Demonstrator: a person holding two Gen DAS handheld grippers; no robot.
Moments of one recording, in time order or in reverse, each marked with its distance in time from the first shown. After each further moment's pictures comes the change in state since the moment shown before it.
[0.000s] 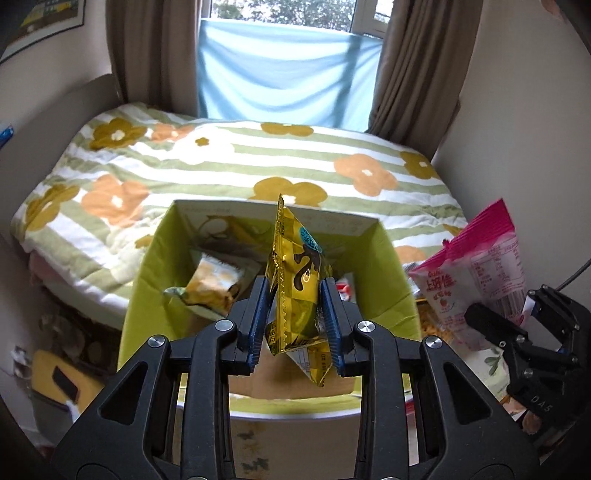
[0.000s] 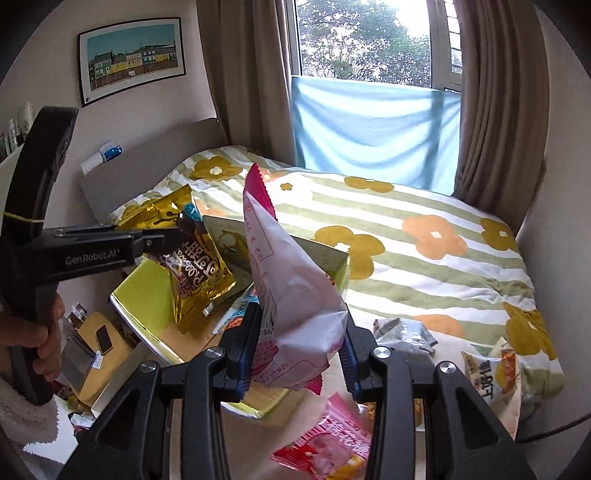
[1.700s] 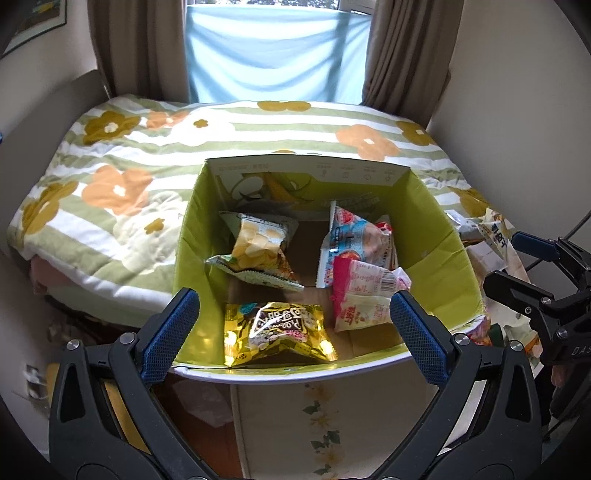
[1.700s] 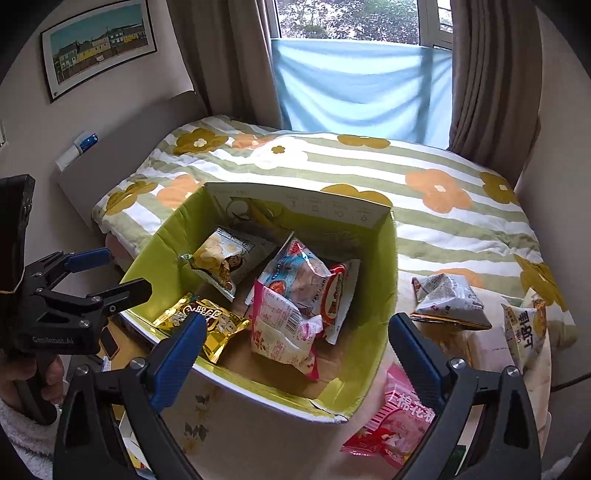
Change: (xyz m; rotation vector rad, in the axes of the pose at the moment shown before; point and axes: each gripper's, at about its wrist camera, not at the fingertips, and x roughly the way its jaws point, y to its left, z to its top) left arm -0.003 0.064 -0.036 0.102 0.053 -0.034; right arm 0.038 0.044 -0.007 0.125 0.135 -0.062
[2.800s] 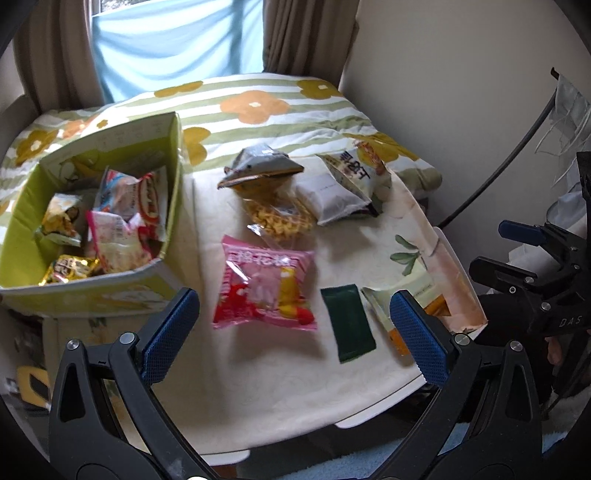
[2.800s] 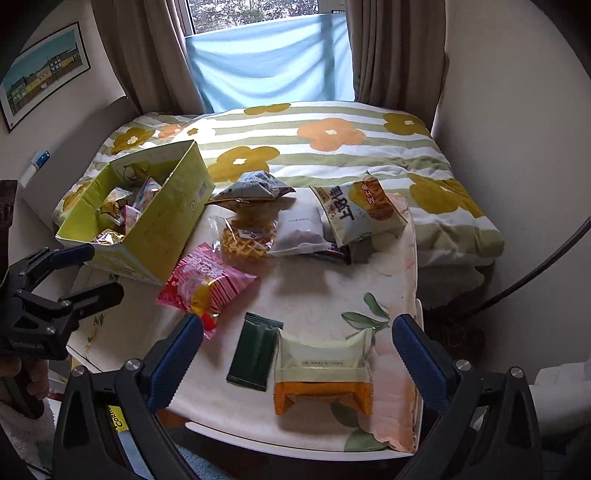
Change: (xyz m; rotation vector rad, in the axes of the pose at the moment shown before) left arm 0.010 -0.303 -0.080 0.132 0.102 -0.152; right arm -0.121 -0.222 -0.144 0.148 0.095 -0.121
